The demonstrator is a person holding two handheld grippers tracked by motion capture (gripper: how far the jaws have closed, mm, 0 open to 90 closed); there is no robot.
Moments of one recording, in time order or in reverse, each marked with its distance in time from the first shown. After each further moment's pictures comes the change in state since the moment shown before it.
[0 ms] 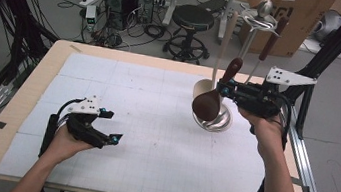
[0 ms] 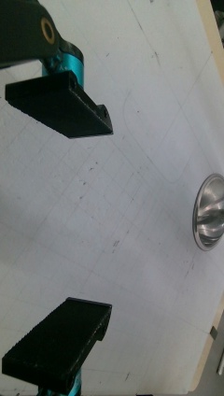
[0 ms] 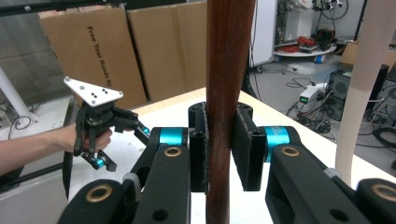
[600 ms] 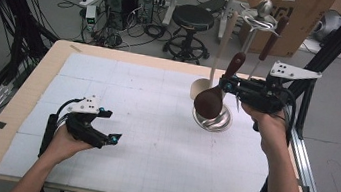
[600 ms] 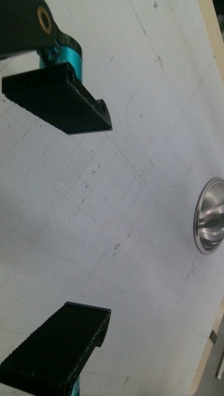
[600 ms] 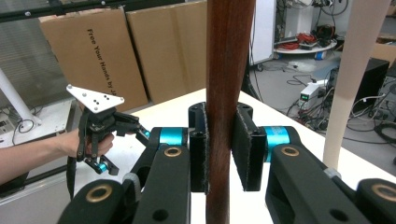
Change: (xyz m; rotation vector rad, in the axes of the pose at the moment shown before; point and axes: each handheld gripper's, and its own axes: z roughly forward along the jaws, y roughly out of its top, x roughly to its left) left arm 0.000 0.000 -0.001 -0.004 0.009 -0.015; right arm -0.002 0.014 -0.003 0.008 -0.001 0.015
